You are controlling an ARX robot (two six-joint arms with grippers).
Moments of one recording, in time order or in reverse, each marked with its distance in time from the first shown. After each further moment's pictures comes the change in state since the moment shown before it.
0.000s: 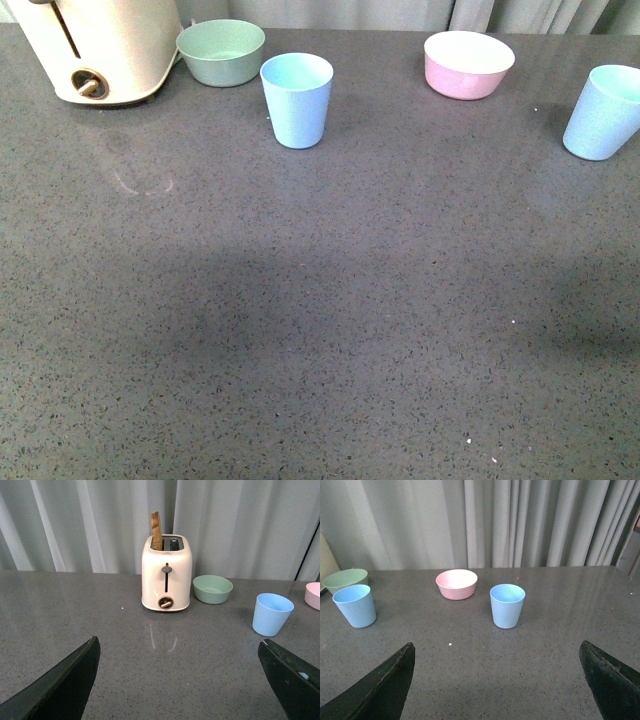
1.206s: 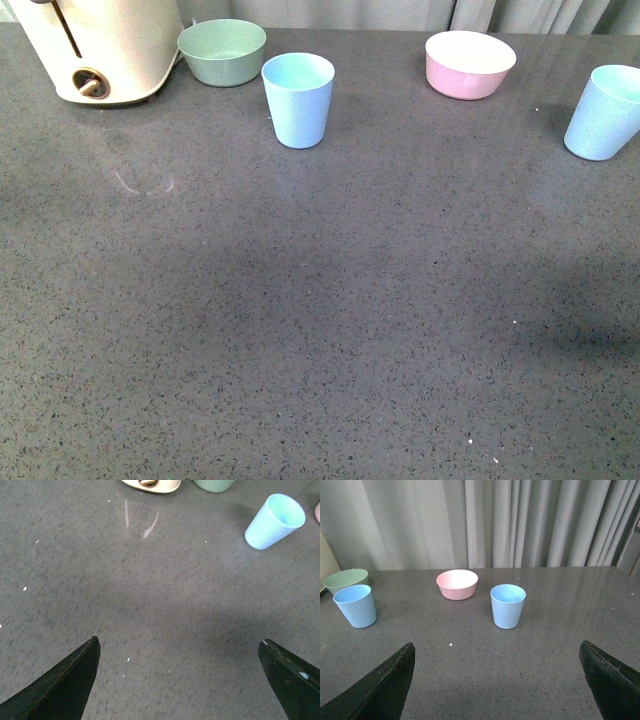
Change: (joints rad) left arm -0.100 1.121 0.629 -0.153 0.035 -0.252; right arm 0.000 0.000 0.000 0.000 0.000 0.000
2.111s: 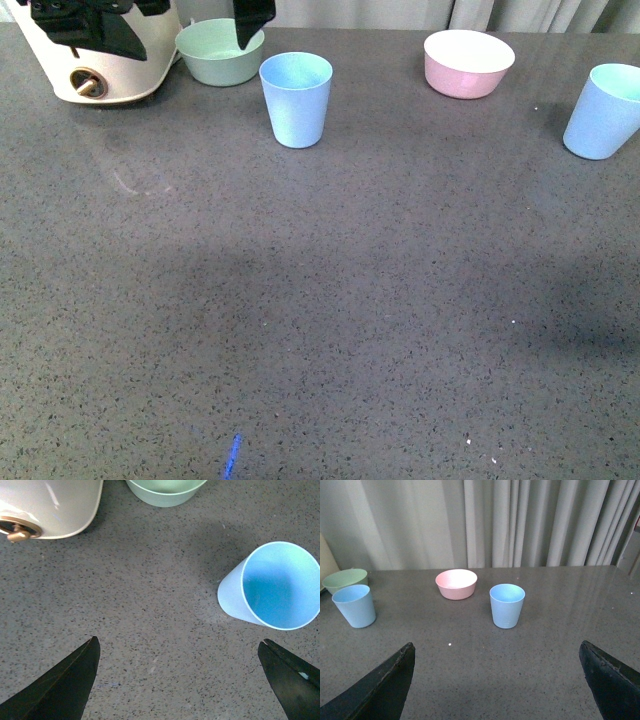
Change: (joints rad) left arm -0.222 0.957 0.947 -0.256 -0.170 -0.120; right arm 0.000 0.000 0.000 0.000 0.000 0.000
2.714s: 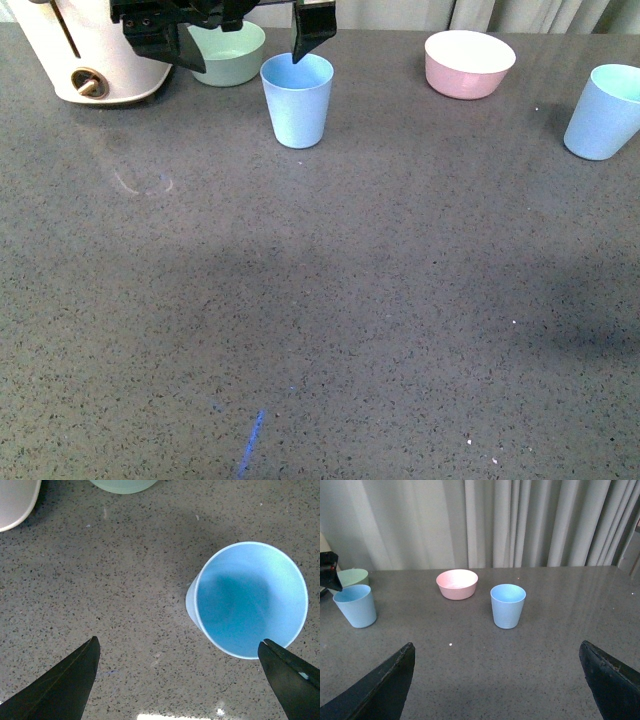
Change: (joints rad) left arm -0.071 0.200 0.267 -0.124 -0.031 -0.065; right arm 0.000 0.000 0.000 0.000 0.000 0.000
